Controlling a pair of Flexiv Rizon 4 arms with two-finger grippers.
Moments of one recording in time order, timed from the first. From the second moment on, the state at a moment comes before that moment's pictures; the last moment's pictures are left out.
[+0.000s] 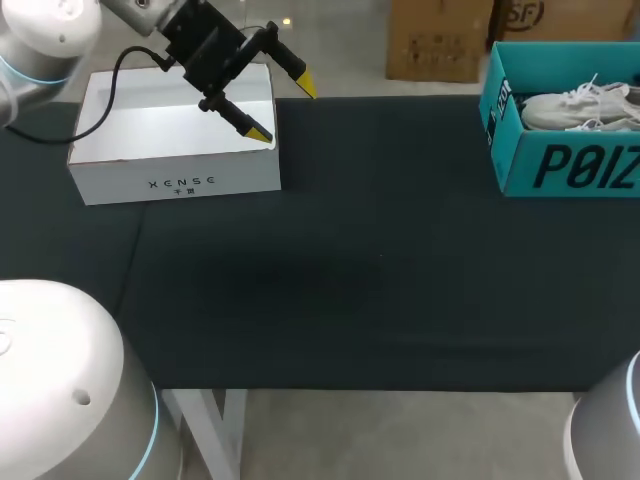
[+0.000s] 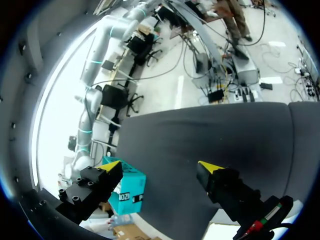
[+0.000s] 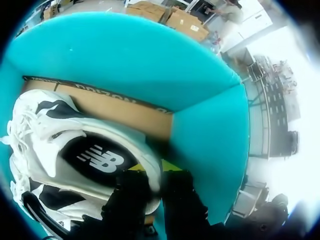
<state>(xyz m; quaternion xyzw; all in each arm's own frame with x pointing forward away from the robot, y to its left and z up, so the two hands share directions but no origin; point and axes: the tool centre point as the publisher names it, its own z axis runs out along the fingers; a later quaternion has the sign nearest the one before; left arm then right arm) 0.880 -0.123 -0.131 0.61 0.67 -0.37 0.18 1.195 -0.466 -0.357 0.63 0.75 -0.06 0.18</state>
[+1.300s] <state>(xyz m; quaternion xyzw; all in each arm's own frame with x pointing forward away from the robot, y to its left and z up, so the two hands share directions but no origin) 0.880 -0.123 -0.131 0.61 0.67 -0.37 0.18 1.150 -0.388 -0.223 0.61 0.78 -0.08 0.10</state>
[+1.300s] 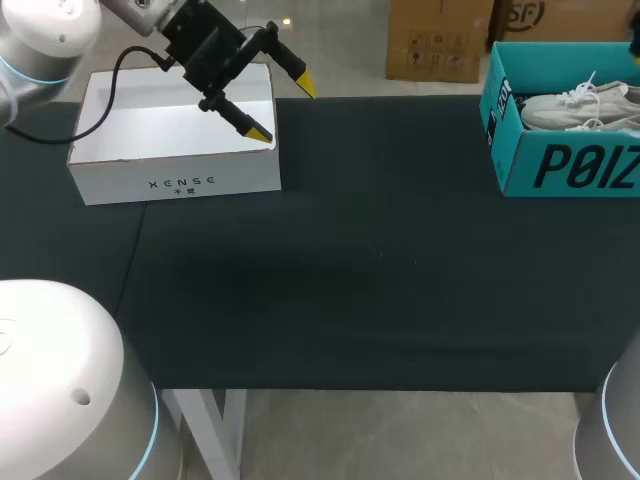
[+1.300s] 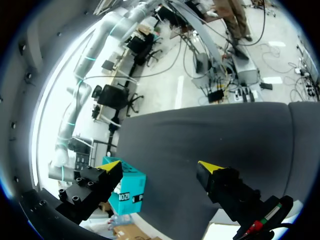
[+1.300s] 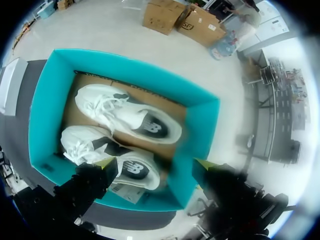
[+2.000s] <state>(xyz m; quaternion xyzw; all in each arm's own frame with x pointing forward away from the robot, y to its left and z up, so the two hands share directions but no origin) 0.854 -0.071 -0.096 0.58 0.78 -0.22 0.00 1.132 -0.385 -0.218 0.61 0.78 -0.07 0.11</state>
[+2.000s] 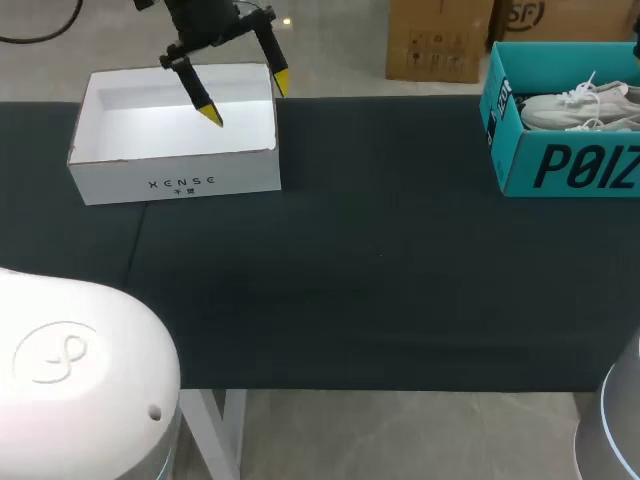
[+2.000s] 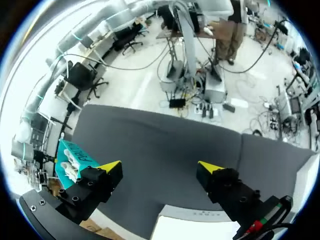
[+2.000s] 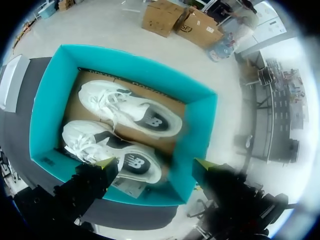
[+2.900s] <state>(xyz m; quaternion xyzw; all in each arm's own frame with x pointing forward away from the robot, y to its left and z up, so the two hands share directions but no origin) 0.876 -0.040 -0.128 0.34 0.92 -0.18 -0.07 1.133 -0.385 -0.218 0.61 0.78 -0.07 0.11</state>
